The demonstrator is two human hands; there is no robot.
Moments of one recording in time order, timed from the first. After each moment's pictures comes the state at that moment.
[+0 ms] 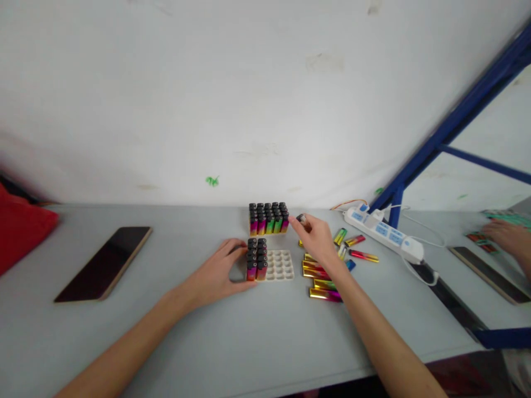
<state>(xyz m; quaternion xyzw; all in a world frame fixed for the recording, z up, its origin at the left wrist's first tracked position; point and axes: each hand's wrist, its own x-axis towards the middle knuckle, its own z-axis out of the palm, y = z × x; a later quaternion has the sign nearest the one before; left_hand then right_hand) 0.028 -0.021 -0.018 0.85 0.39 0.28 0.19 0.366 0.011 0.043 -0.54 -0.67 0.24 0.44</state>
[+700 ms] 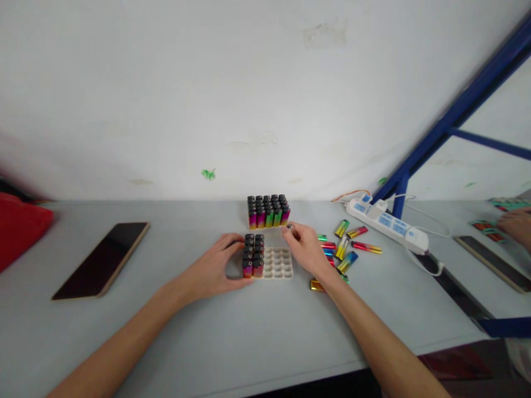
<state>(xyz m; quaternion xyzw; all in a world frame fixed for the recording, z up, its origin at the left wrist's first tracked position) 0.022 -0.024 -0.007 0.86 0.37 0.29 0.21 0.339 -0.014 0.025 -0.53 -0.70 0.29 0.39</state>
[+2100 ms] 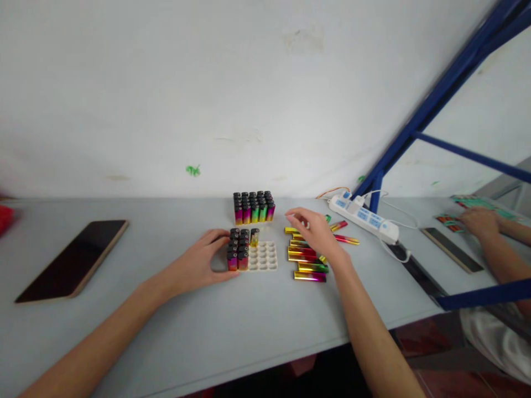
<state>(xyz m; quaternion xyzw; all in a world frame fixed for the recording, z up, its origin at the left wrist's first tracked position) 0.019 -0.013 -0.010 0.86 0.39 0.26 0.22 0.416 -0.009 0.045 -0.48 -0.78 0.18 0.36</state>
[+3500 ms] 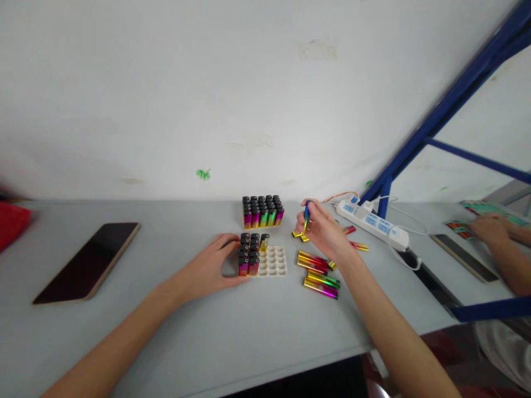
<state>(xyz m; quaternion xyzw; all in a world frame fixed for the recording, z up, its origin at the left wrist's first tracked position) 0.022 -0.018 -0.011 0.86 0.38 0.27 0.22 0.393 -0.013 0.065 -0.42 -0.48 0.54 0.55</state>
